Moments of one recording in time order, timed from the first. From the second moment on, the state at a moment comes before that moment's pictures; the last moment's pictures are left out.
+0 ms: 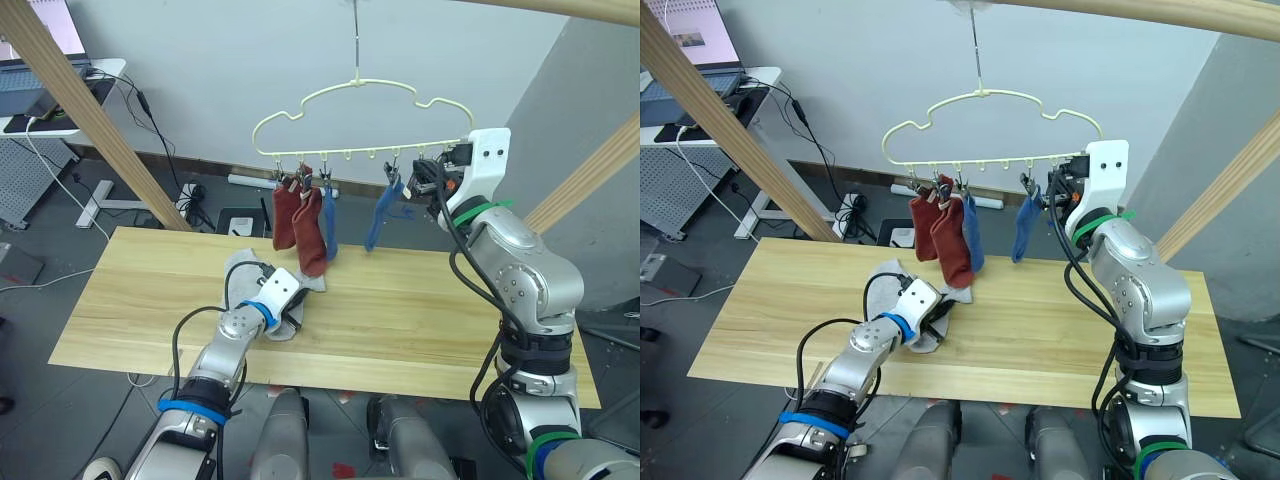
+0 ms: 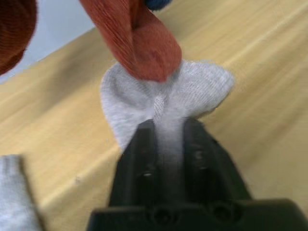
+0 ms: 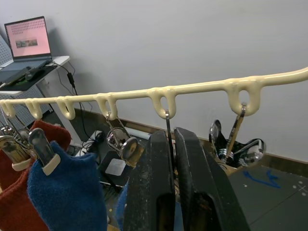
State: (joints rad) left arm -0.32 0.30 -0.17 0.42 0.04 0.06 -0.51; right arm -0.66 -0.21 -0.12 -0.28 0.38 0.86 0.11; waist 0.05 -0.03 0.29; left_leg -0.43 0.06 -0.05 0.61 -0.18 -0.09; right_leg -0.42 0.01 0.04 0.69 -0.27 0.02
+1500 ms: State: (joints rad) left arm -0.32 0.11 -0.23 0.05 -0.08 -0.14 -0.55; right arm -0.95 -0.01 -0.70 -0.18 0.81 1.57 -0.22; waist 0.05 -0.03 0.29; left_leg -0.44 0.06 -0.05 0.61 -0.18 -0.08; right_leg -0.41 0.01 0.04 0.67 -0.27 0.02
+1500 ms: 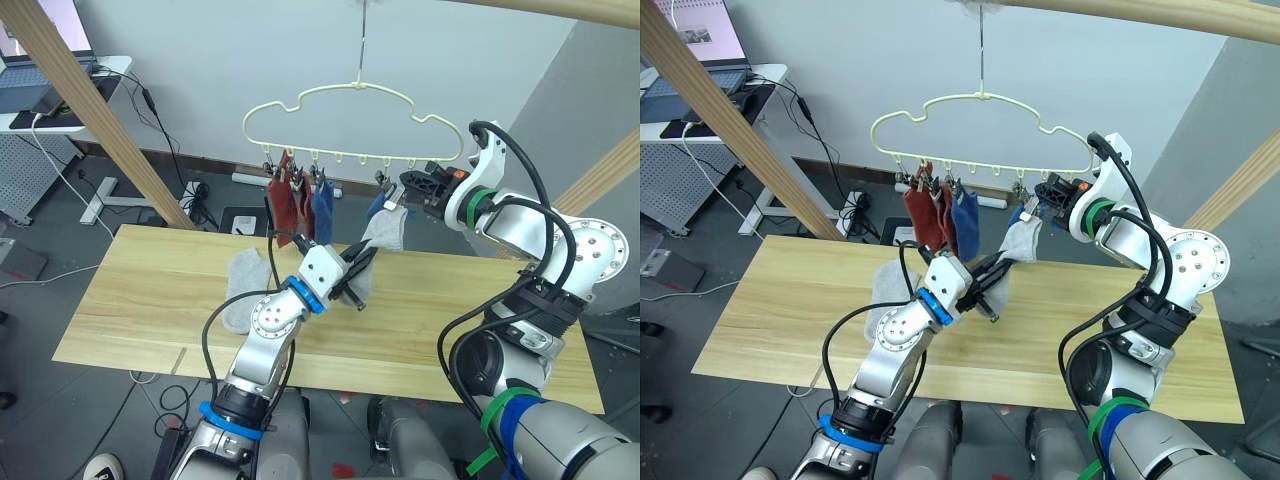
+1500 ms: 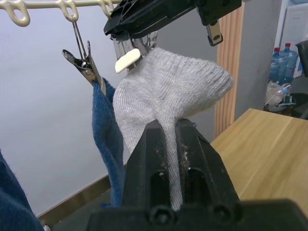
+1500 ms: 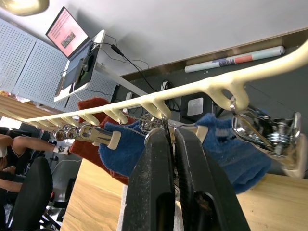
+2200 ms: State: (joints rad) left arm -0.35 0.09 -0.27 0.07 -0.08 -0.11 -0.57; right arm -0.86 -0.13 -0.73 -0.18 1.12 1.61 -0.23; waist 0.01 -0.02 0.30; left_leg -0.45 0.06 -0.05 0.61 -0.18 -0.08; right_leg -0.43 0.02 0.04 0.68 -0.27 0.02
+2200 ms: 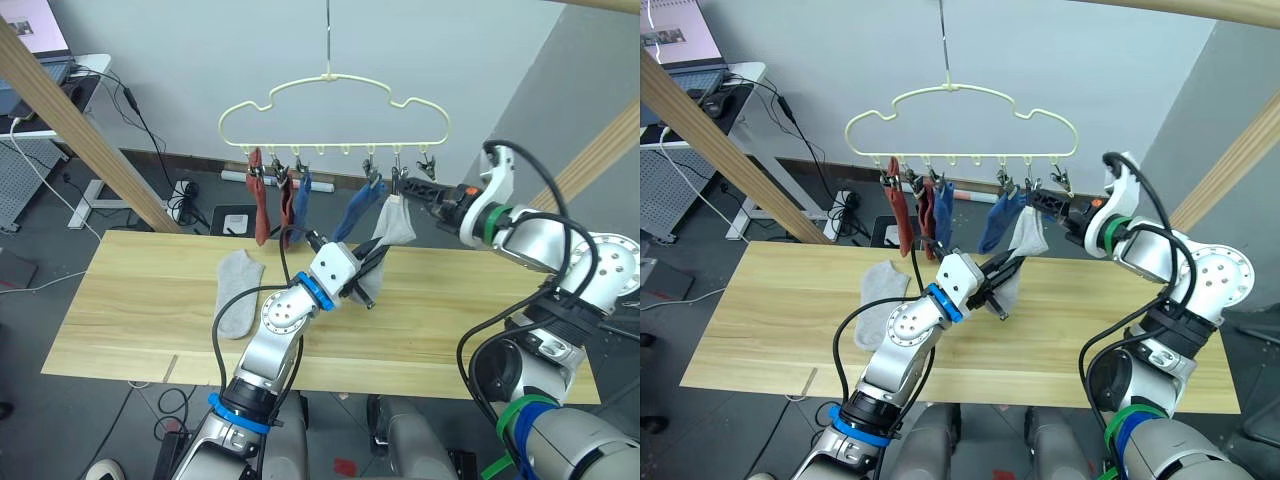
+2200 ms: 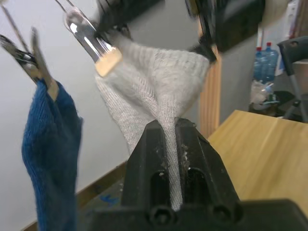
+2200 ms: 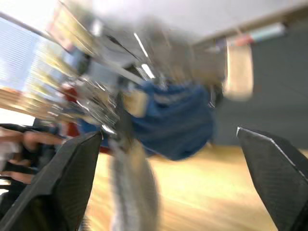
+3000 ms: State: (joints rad) left arm -0.18 0.35 -0.05 -0.34 -0.43 0.40 -0.66; right arm -0.33 -0.29 0.07 -0.63 0.45 0.83 -0.22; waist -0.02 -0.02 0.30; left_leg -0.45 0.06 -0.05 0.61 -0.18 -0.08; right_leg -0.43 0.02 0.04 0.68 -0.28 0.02
